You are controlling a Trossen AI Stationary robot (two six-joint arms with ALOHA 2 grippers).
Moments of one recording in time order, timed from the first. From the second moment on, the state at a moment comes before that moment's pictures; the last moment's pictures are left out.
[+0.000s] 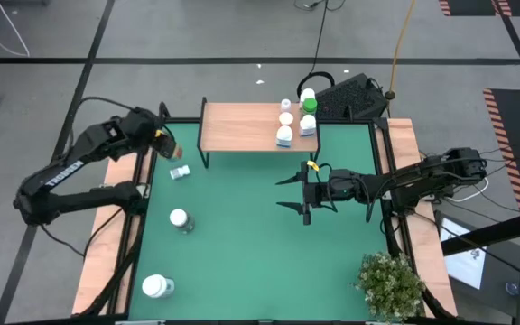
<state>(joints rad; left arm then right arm) 0.66 0.83 1.00 -1.12 -0.37 -0.29 0.06 1.35 0.55 0.67 0.05 -0.38</state>
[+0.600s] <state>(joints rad) 0.05 0.91 1.13 -0.98 -0.39 -0.51 0.01 1.35 0.55 0.66 0.02 -0.15</state>
